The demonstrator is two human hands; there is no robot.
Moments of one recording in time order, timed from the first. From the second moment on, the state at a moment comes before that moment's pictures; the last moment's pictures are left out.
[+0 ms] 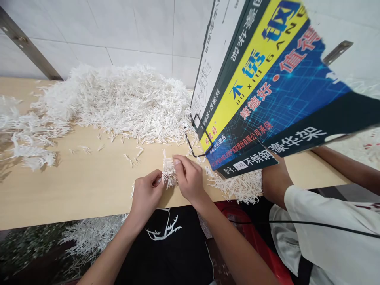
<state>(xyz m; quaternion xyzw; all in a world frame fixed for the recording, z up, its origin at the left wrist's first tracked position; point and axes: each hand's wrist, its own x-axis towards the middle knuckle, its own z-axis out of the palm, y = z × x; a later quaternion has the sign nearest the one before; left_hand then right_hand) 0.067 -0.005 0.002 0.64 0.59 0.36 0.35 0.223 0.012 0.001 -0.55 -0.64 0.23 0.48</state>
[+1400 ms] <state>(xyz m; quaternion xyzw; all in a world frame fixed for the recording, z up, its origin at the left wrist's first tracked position) 0.067 -0.001 0.004 0.63 0.59 0.31 0.38 0.224 -0.003 0.000 -0.49 -0.64 0.08 0.59</state>
